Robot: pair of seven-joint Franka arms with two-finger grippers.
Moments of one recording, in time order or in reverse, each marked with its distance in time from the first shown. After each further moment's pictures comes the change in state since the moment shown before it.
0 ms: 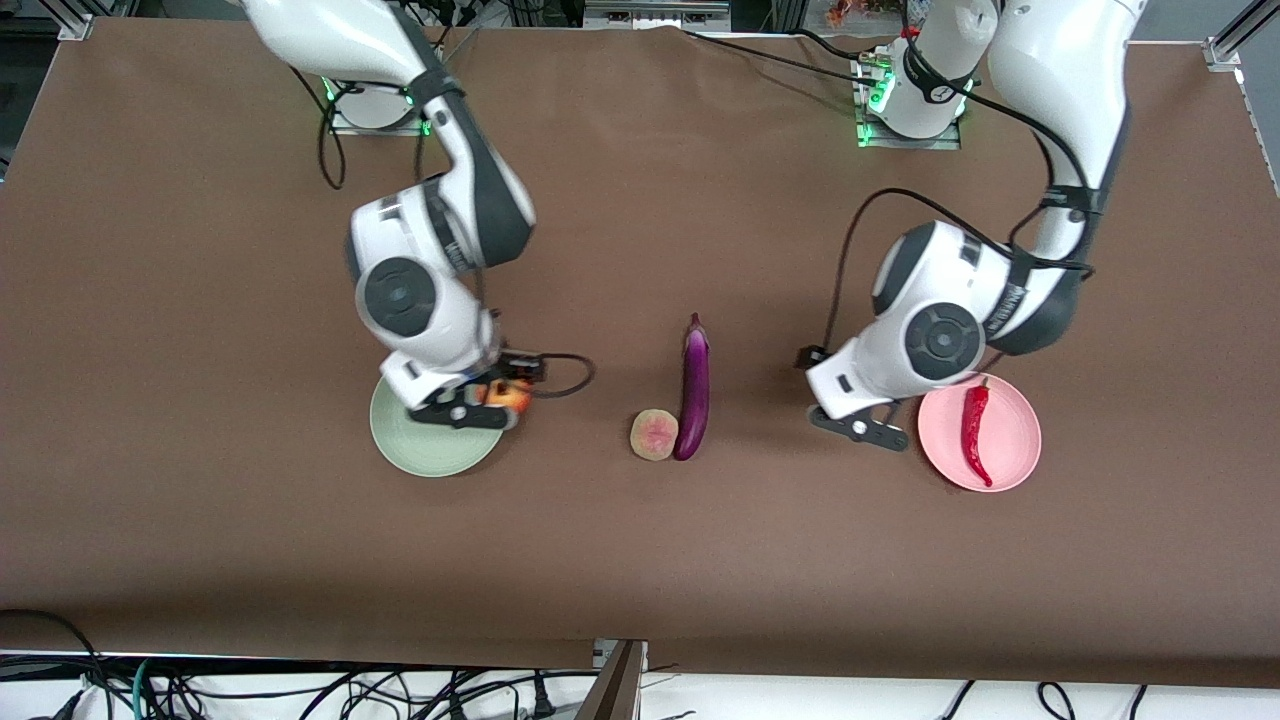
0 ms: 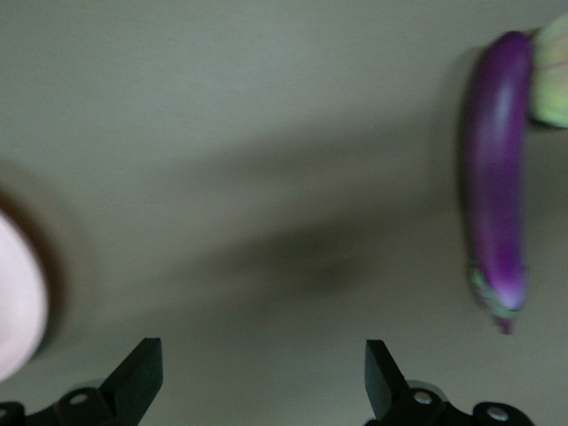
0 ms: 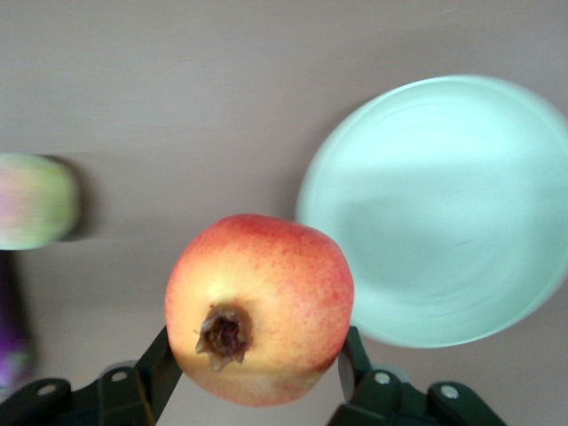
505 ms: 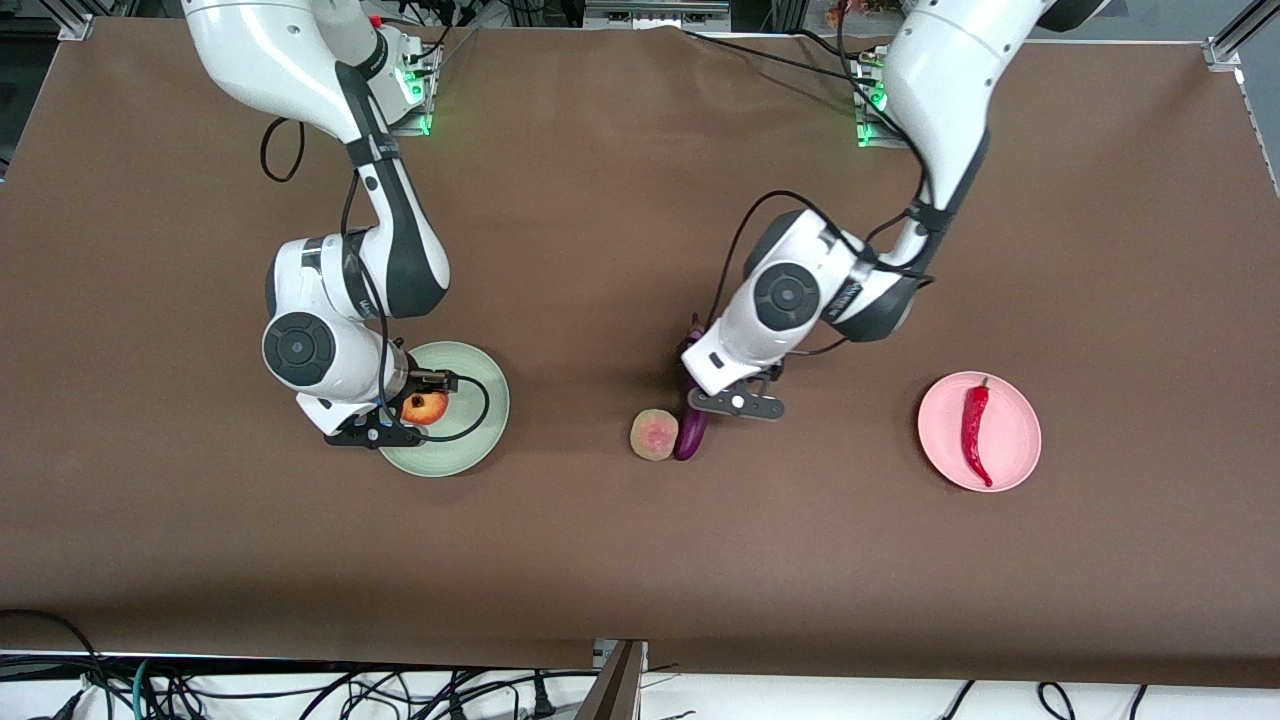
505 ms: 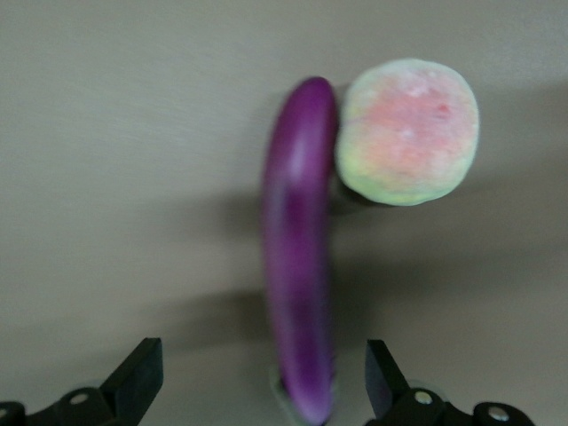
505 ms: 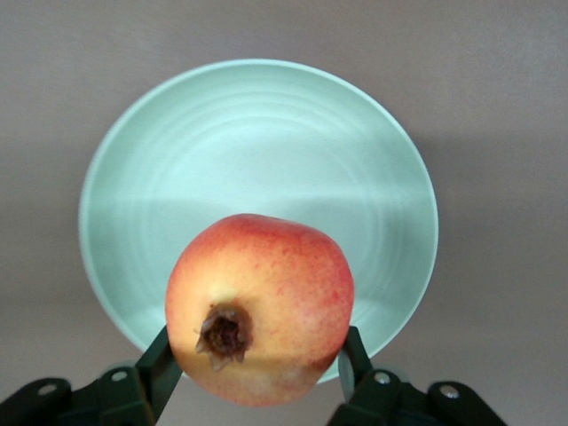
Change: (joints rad) left arm -0.199 0.136 -0.009 -0.005 -0.017 0.322 -0.340; right arm -0.064 0.002 -0.060 -0.184 0.000 0.101 -0.189
